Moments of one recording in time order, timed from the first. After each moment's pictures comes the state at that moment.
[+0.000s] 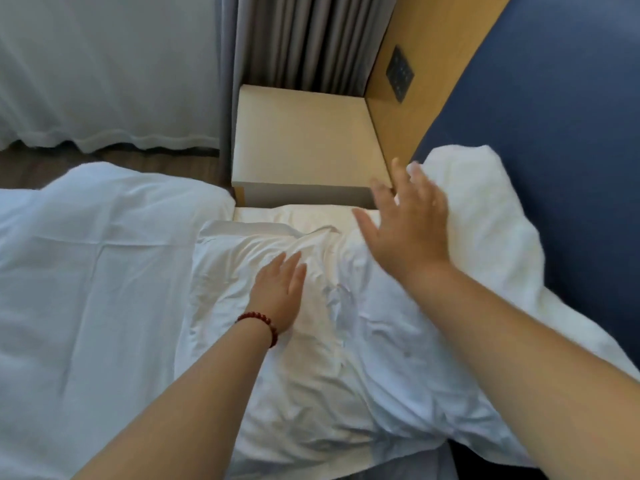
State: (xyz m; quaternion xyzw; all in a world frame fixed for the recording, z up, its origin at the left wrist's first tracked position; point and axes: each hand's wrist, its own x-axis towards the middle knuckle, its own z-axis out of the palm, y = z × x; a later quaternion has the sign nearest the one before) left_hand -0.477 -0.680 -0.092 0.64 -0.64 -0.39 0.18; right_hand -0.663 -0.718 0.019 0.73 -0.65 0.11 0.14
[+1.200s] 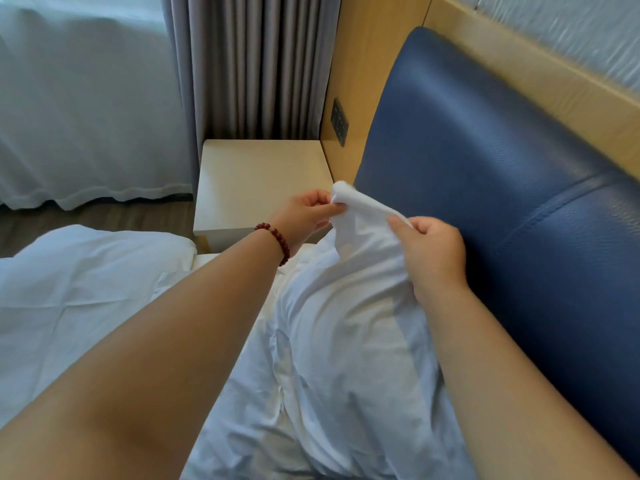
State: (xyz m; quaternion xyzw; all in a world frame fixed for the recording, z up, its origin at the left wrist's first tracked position) left_hand -0.610 -0.789 0.084 0.44 -0.52 -0.64 0.36; right_hand -0.779 -0.691 0.120 0.43 -0.73 0.48 -0.23
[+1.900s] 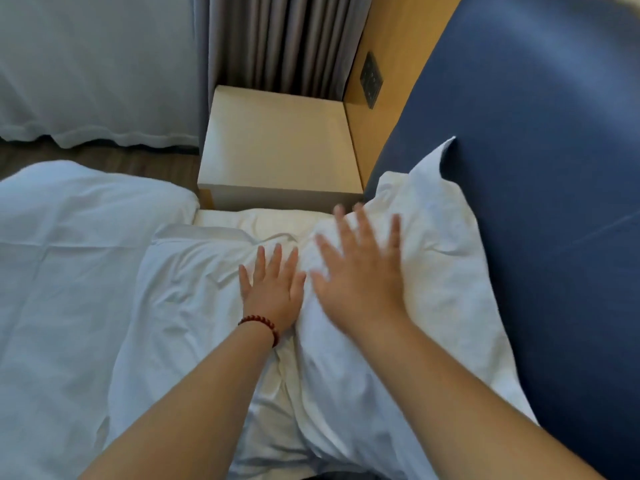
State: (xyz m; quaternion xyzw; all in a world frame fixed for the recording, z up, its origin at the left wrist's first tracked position) left_hand -0.570 -0.697 -0.109 0.67 -0.68 -0.27 0.10; right_hand -0.698 -0.678 0.028 0.76 -0.62 -0.10 0.13
